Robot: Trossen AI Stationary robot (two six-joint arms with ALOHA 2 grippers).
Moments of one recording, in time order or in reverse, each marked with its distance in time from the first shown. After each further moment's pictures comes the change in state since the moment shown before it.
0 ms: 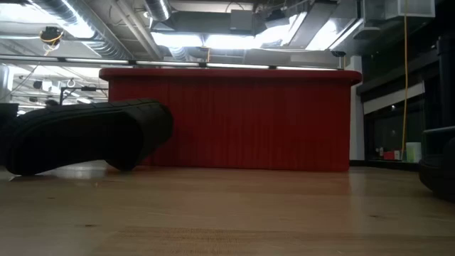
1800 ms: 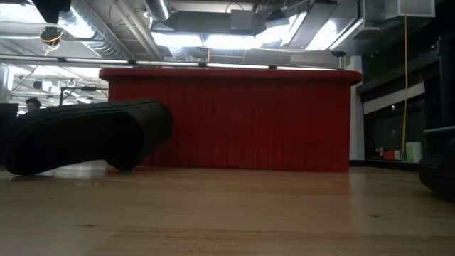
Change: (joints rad) left arm 0.056 0.474 0.491 -0.890 0.417 -0.758; right arm -0.001 0.000 0.001 -0.021 0.000 -0.030
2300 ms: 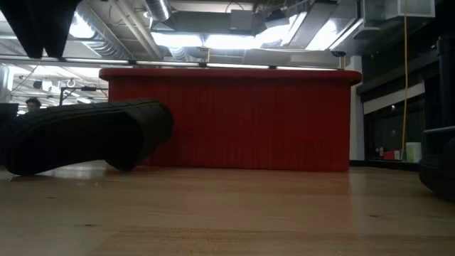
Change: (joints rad) left arm 0.033 0.000 -0.154 0.040 0.052 -0.102; right arm 0.000 0.000 0.000 -0.022 -0.001 0.000
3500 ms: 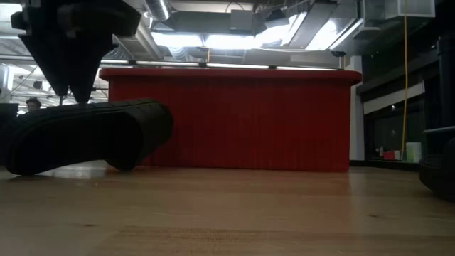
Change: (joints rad) left arm 0.081 0.044 -0.123 0.089 -0.075 0.070; right arm 0.000 0.000 0.000 -0.033 -0.001 -0.023
